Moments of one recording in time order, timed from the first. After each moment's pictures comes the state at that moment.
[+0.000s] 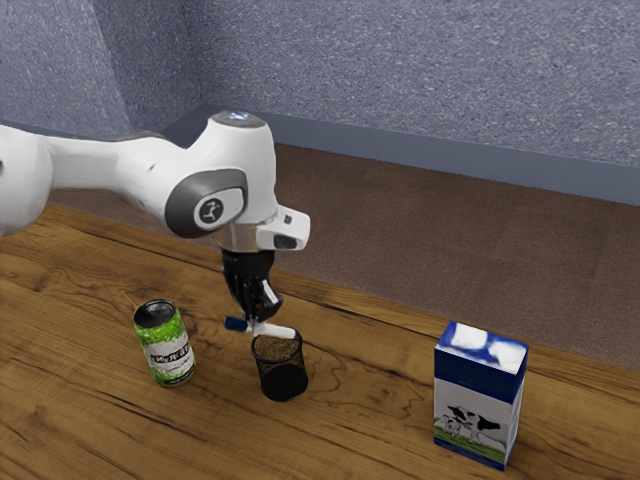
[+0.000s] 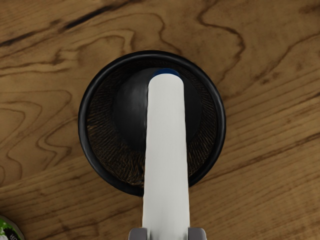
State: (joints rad) arm -0.03 0.00 -0.23 -2.11 0.05 2.00 0.10
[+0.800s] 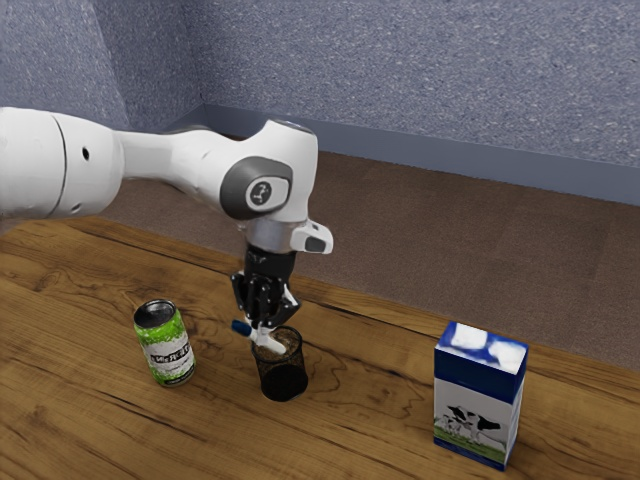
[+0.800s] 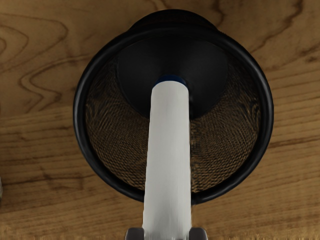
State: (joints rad) arm -0.09 0.27 -0.16 -1.82 0.06 1.69 -0.08
